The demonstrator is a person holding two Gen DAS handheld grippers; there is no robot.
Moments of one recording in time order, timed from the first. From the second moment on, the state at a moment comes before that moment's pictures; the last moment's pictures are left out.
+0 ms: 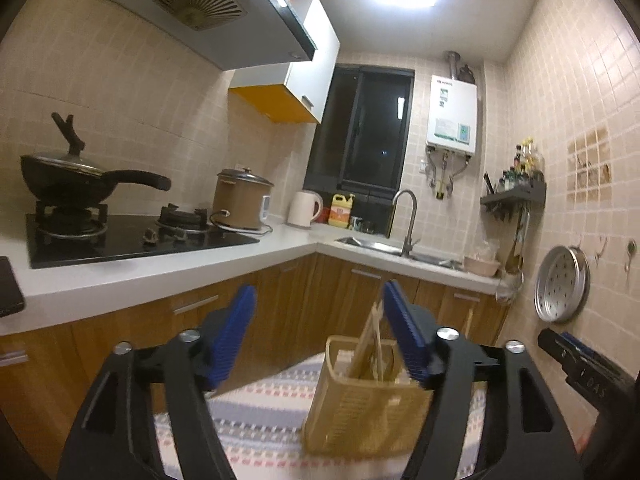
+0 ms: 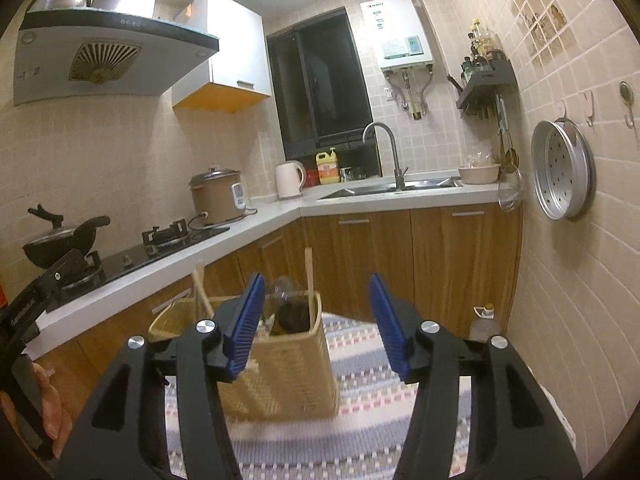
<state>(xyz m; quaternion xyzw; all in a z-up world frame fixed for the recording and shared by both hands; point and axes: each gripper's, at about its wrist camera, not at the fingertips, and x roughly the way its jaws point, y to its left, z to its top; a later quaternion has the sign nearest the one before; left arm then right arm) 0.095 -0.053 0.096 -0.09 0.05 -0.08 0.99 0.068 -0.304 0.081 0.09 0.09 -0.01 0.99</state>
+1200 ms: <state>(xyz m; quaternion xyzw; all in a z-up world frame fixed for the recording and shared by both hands) 0.065 -0.094 0.005 0.04 0.10 0.03 0.99 0.049 -0.270 0.013 0.02 0.12 -0.07 0.99</state>
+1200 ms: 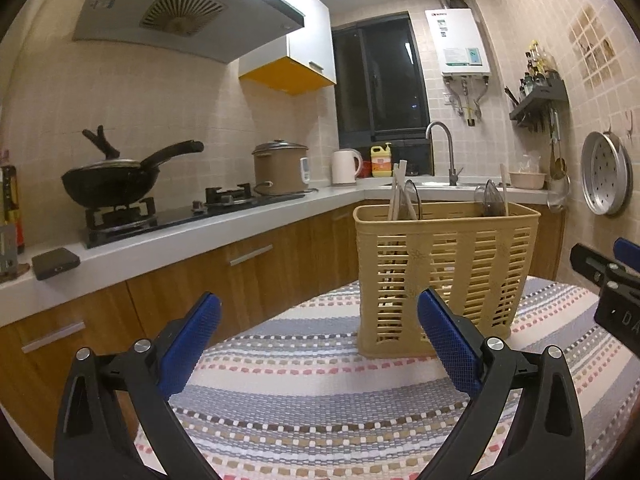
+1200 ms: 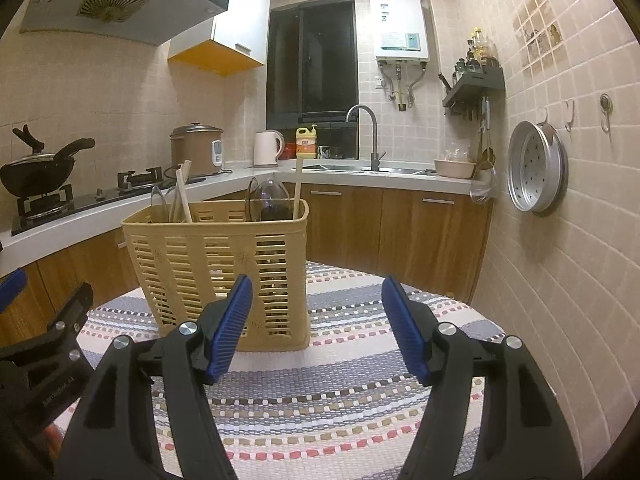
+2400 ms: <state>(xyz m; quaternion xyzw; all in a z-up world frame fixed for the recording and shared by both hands) 0.063 -0.089 0.006 0.03 0.10 0.04 0.99 0.046 -0.274 0.013 0.02 0.12 -0.09 0.99</state>
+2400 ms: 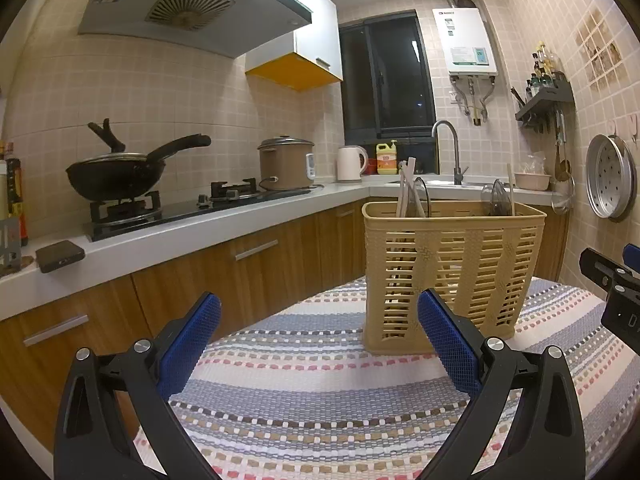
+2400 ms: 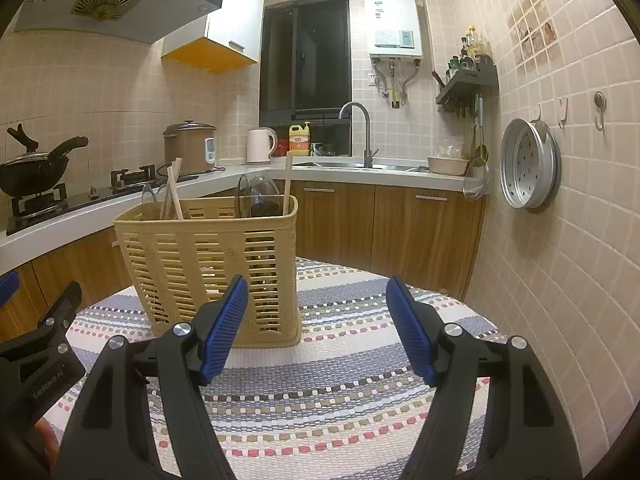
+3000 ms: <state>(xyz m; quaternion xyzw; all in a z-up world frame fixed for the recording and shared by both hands) 0.059 -0.096 0.006 0.04 0.10 0.04 0.99 0.048 -0.282 0.013 0.03 0.13 -0.09 0.99</state>
